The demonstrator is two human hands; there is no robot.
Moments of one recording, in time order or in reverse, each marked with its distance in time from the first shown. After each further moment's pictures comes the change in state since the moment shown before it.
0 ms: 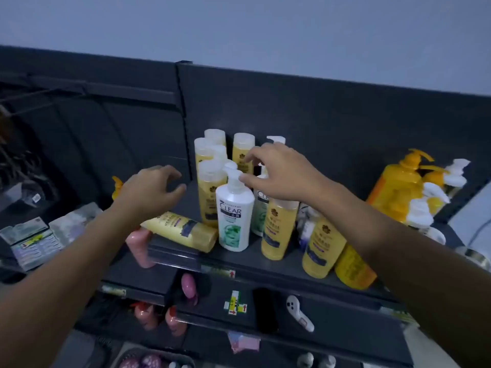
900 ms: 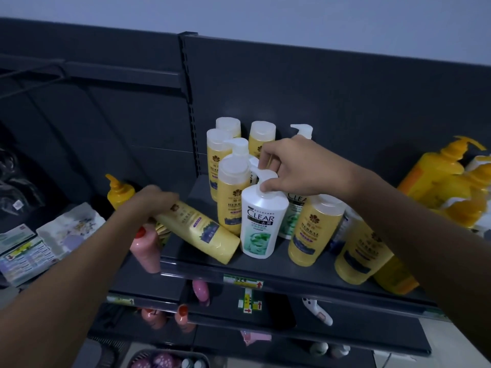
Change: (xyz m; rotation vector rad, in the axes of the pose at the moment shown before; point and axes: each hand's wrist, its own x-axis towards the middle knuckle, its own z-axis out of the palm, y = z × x) left_hand 0.057 -0.074 0.054 -0.436 -0.469 -0.755; right_hand 0.057 -0.012 0.025 0.093 -0.231 0.150
